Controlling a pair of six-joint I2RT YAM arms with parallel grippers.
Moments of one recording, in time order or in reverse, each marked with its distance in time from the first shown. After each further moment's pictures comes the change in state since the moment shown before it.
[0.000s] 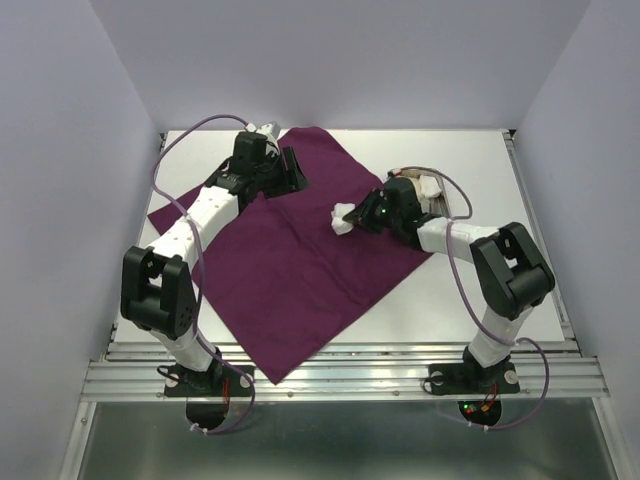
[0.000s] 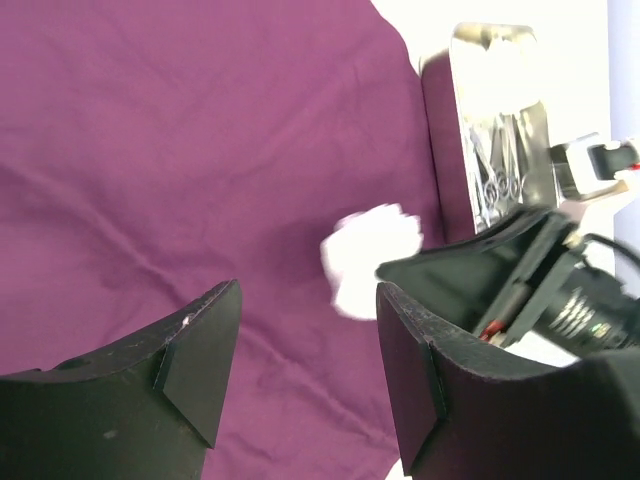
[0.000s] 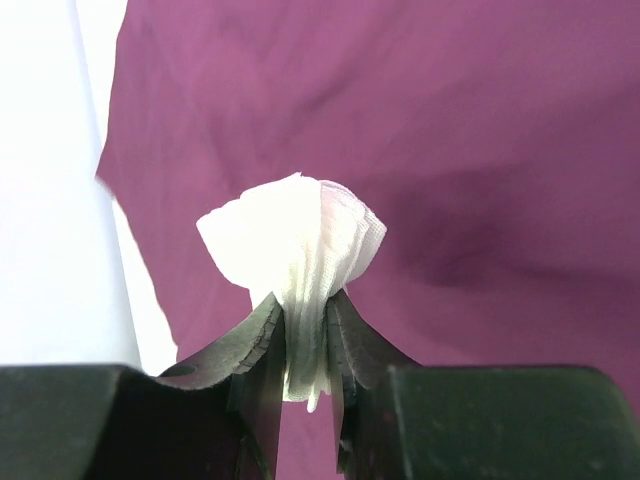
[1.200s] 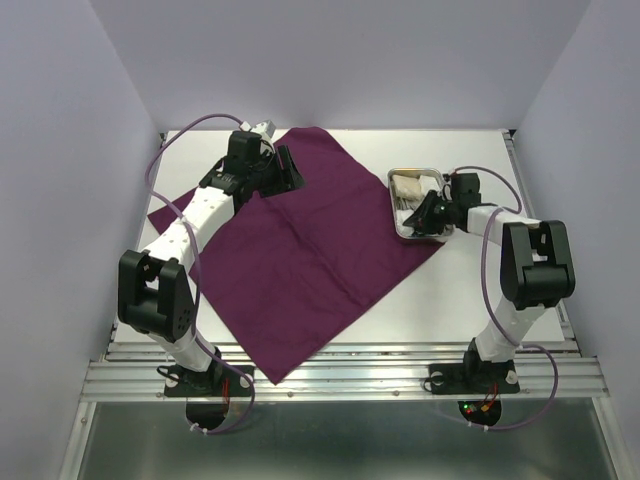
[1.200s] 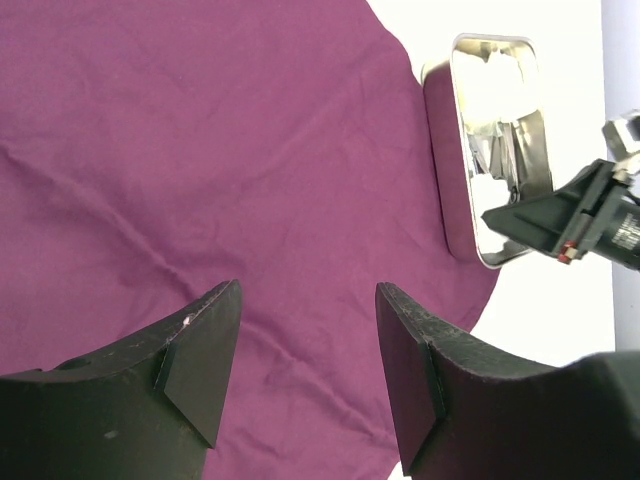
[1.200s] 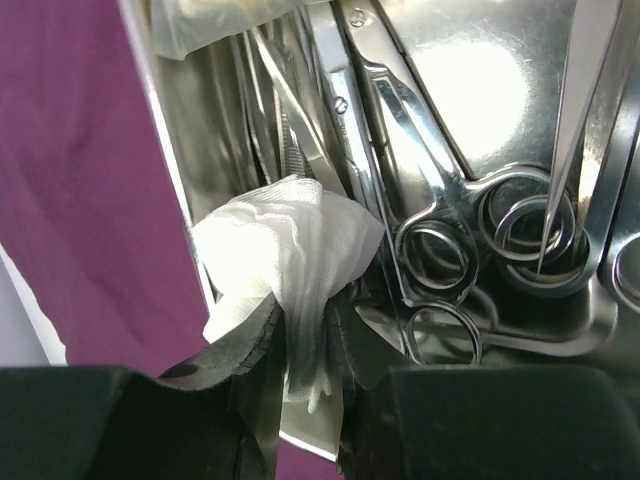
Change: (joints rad) left arm 0.029 -0.031 -0.004 -0.008 0.009 0.010; right arm -0.453 -0.018 0.015 -0.333 -0.252 -0.394
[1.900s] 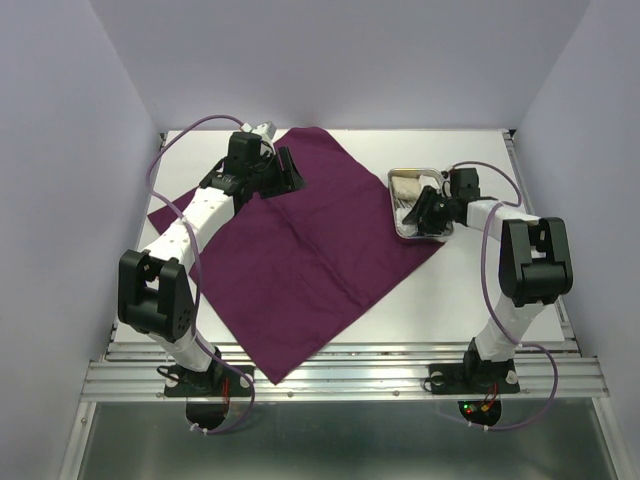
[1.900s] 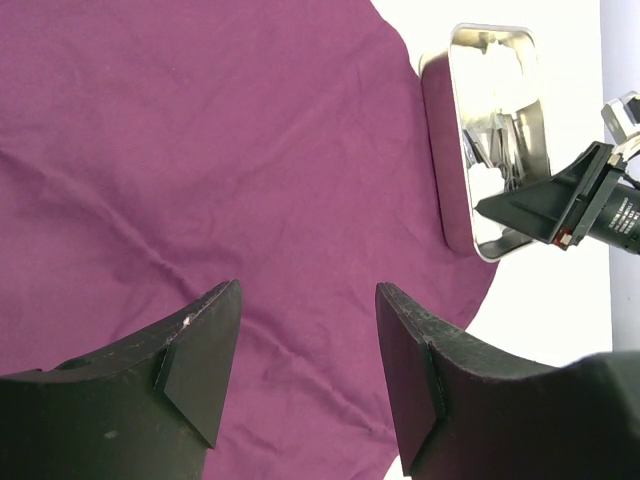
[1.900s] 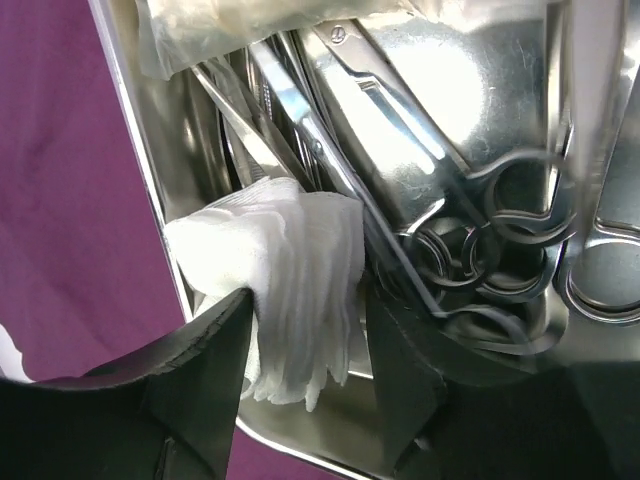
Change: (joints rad) left arm 0.000 0.000 -0.009 0.000 0.015 0.000; right arm 0.000 0.044 0.071 -0.101 0.046 -0.087
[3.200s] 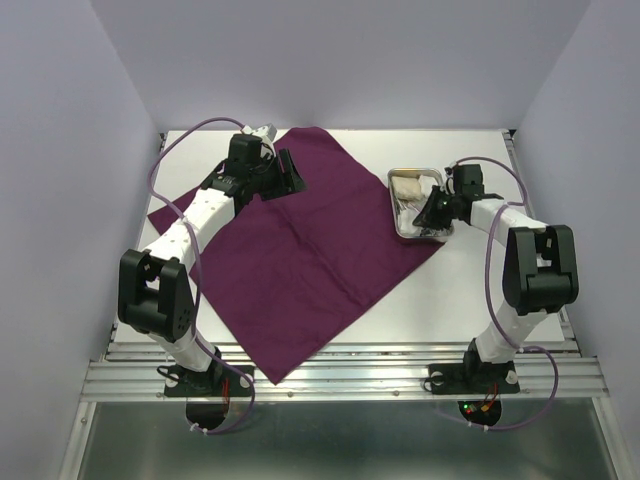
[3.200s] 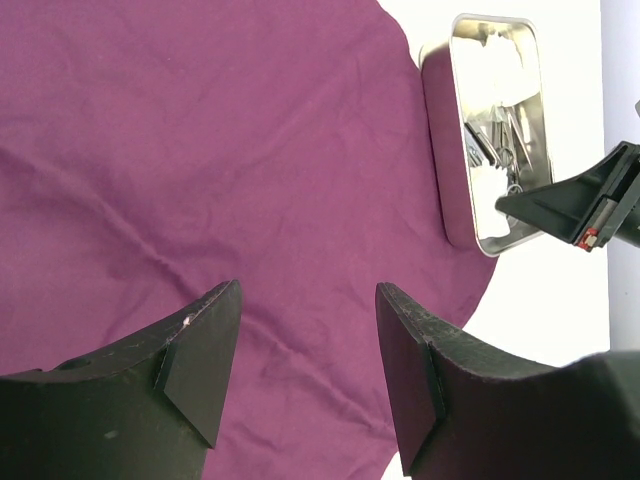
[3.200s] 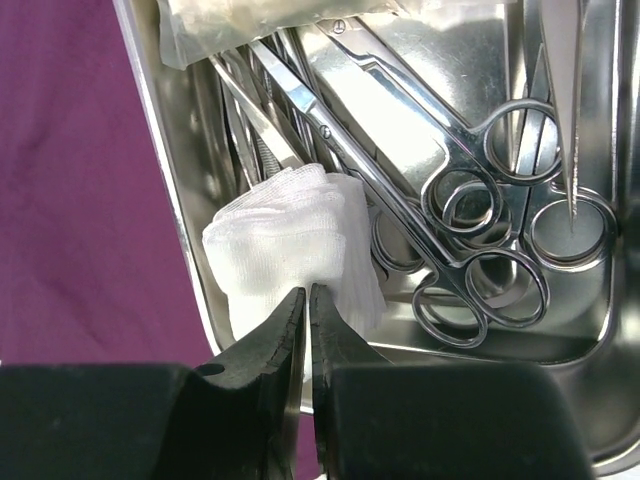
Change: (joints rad) left arm 0.000 0.000 -0.018 0.011 0.012 -0.005; right arm 0.003 -0.069 0.014 -0.079 0.057 -0.031
